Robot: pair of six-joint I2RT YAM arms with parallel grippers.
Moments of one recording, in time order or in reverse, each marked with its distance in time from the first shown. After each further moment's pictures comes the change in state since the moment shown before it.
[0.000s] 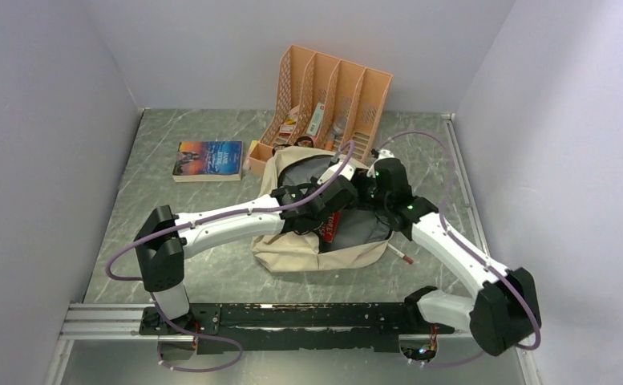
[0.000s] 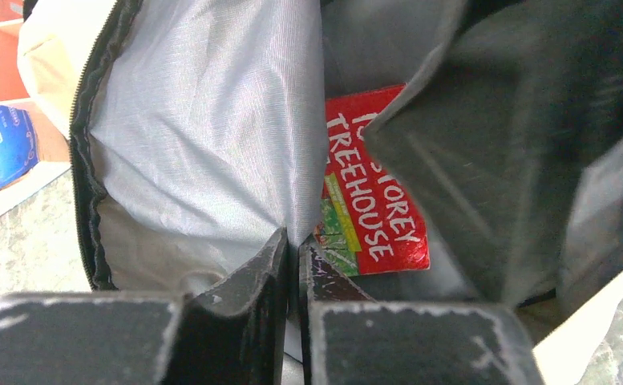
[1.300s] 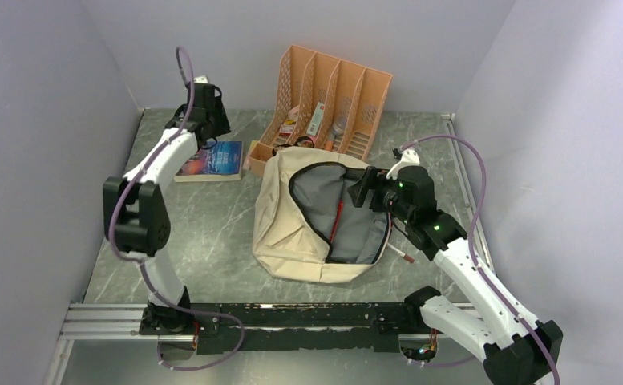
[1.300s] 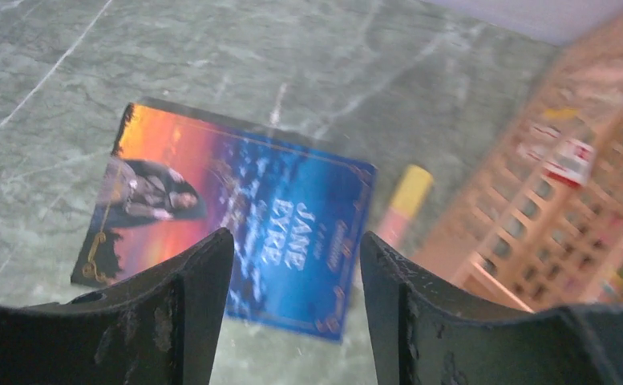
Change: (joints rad) left arm 0.933 0.022 0.016 0.261 0.340 0.012; right arm 0.000 -0.309 0.007 -0.130 0.134 -0.053
